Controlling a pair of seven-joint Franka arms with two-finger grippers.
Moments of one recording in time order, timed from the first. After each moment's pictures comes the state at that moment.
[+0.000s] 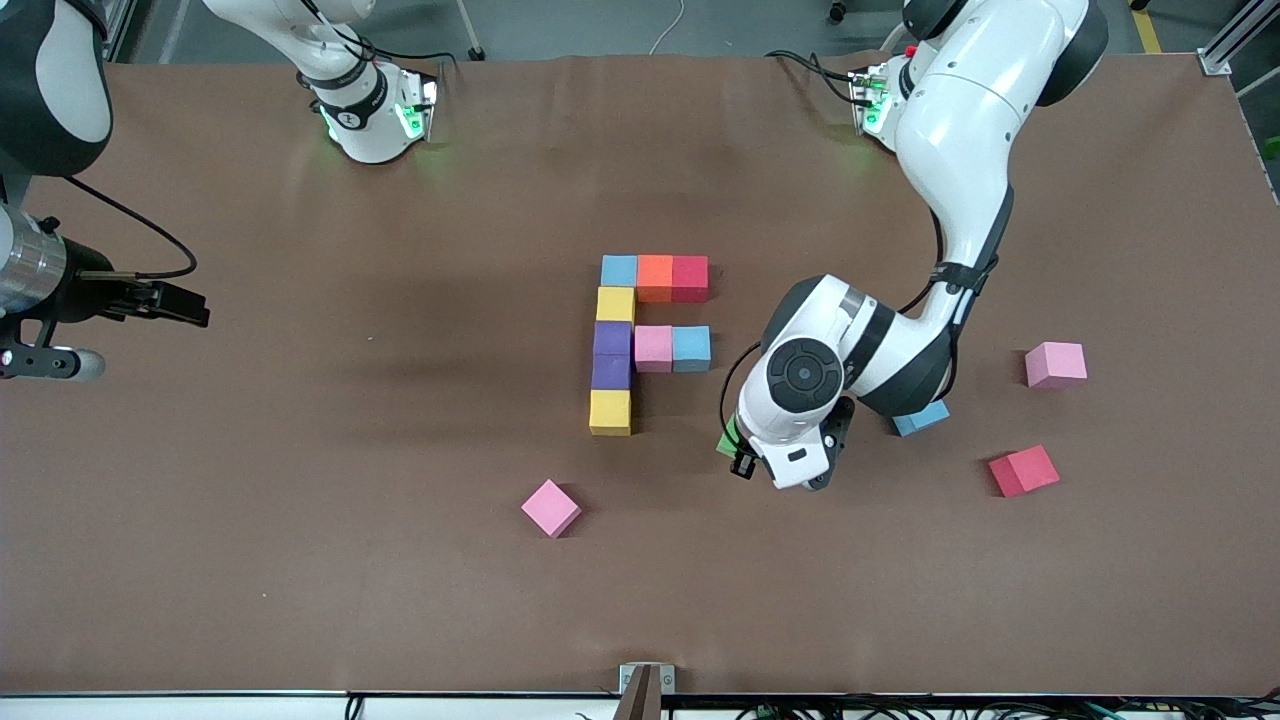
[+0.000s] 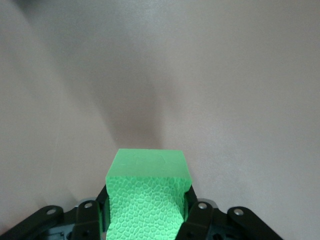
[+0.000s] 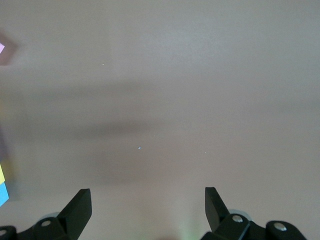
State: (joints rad) left arm -0.36 0.83 -0.25 -1.19 0.16 1.97 -1.76; right arm -0.01 0.18 0.02 -1.48 -0.04 1.50 0.06
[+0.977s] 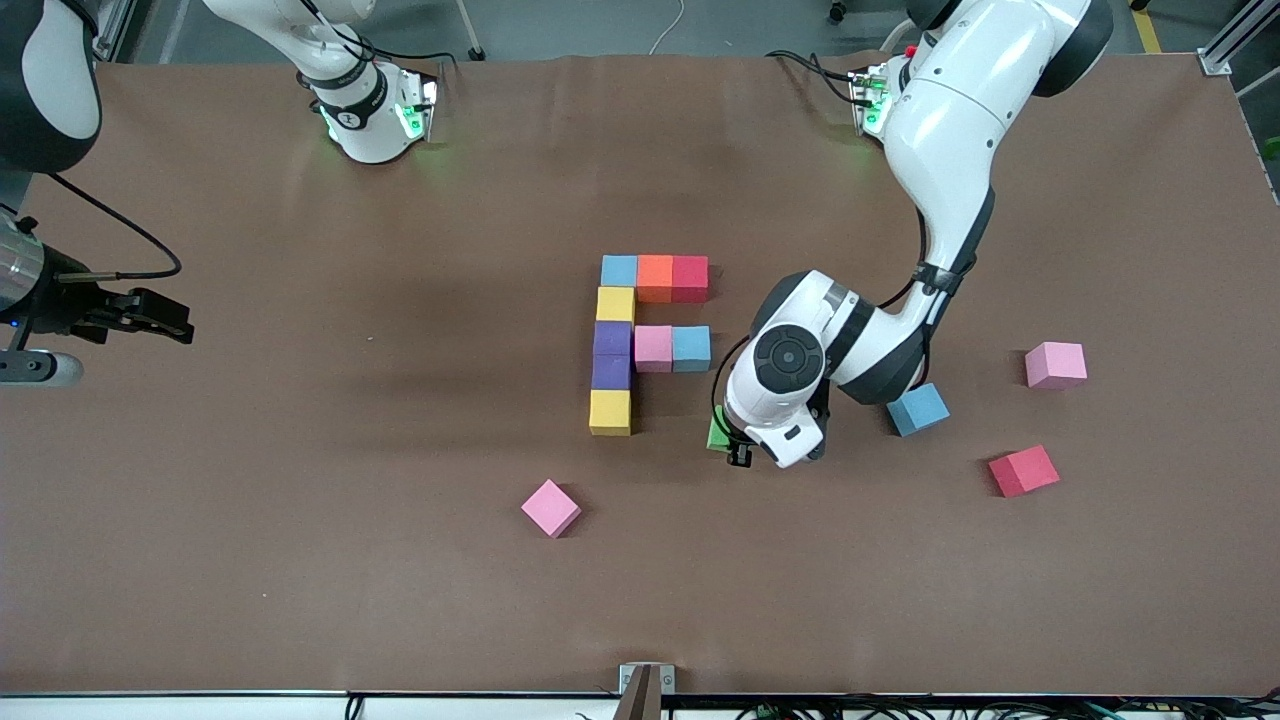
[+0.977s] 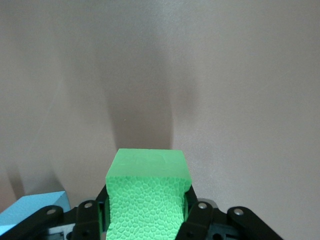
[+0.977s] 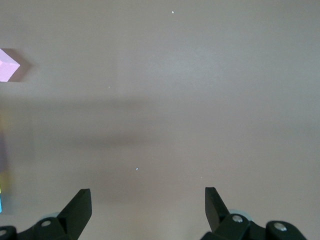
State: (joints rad) left arm -0.37 0.80 -0.25 -1.37 0.16 2.15 -2.06; right arm -0.01 0.18 0.01 -1.46 -0.04 1.58 0.01
